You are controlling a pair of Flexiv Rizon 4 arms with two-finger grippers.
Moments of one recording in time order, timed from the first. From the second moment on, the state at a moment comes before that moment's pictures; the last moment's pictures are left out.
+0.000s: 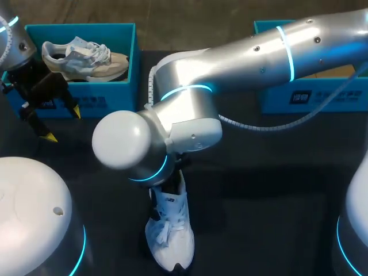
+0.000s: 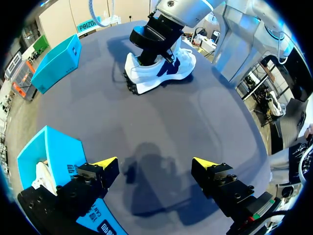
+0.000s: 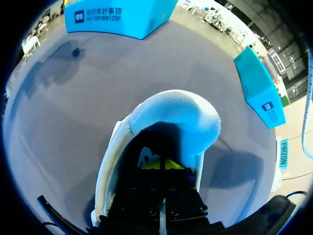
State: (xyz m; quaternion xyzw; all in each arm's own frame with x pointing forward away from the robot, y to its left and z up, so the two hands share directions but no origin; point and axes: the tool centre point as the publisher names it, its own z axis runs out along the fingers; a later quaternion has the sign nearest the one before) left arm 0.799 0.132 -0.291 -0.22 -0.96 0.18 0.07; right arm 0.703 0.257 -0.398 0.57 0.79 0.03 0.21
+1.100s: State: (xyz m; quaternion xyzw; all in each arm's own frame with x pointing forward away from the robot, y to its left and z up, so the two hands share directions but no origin) left arm 0.799 0.132 -0.291 -0.22 -0.96 0.18 0.07; right arm 0.675 0.265 -0.401 0.59 0.80 0.04 0.14
